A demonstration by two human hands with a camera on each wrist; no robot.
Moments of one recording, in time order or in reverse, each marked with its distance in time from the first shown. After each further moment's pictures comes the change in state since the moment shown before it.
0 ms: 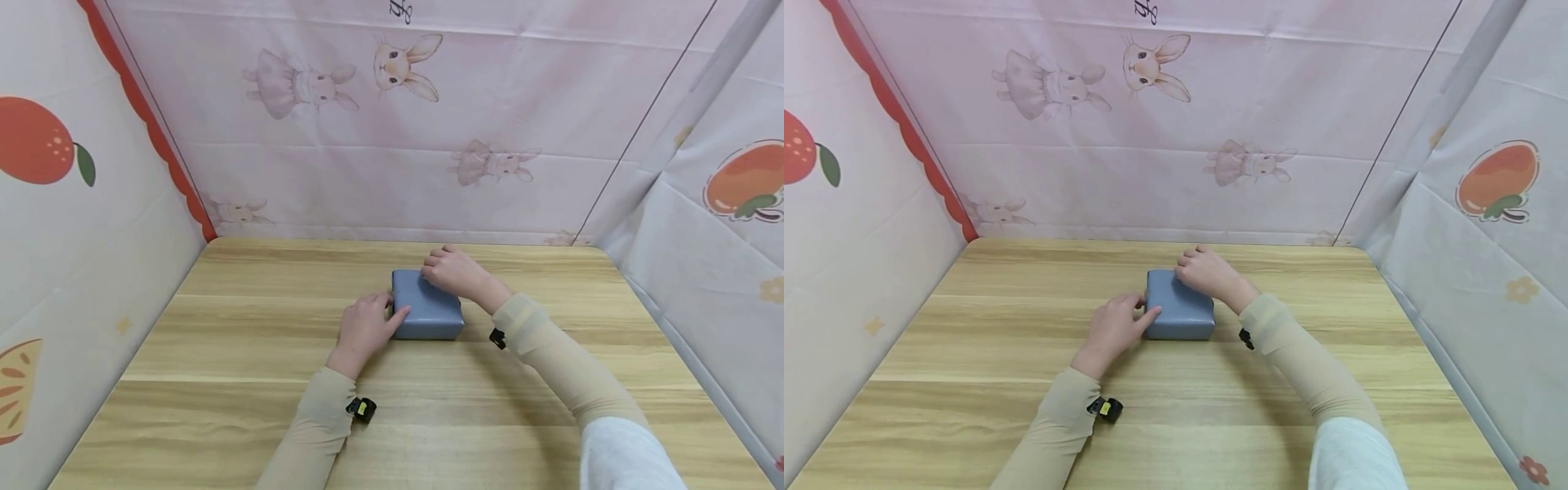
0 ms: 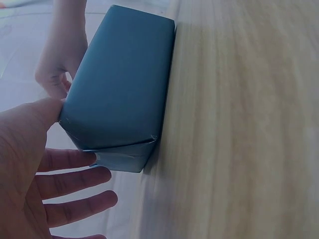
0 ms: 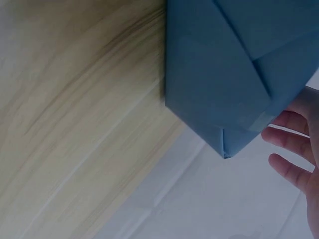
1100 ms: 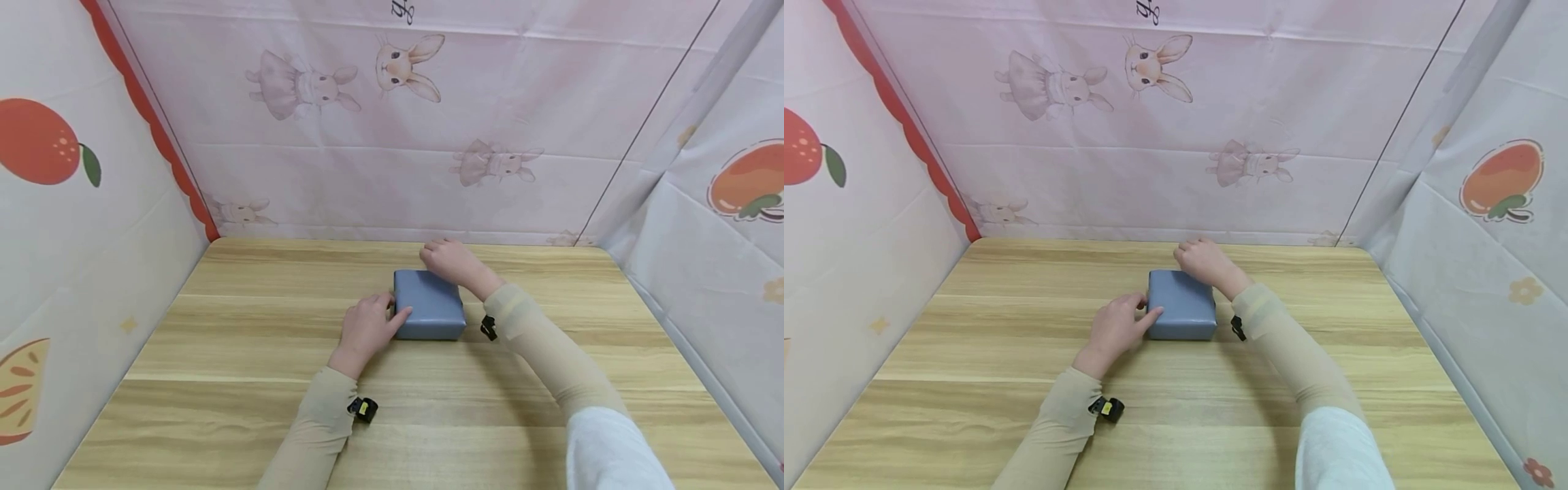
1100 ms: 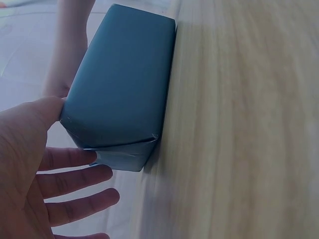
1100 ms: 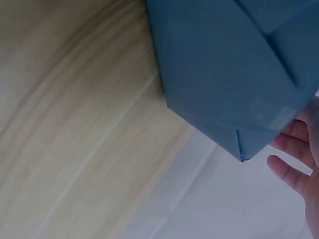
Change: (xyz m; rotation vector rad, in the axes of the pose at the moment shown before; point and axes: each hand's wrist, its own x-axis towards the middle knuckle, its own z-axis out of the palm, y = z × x) left_hand 0.000 -0.002 0.003 -0.005 0.022 0.016; right_hand 0.021 0.014 0.020 0.128 0.017 0.149
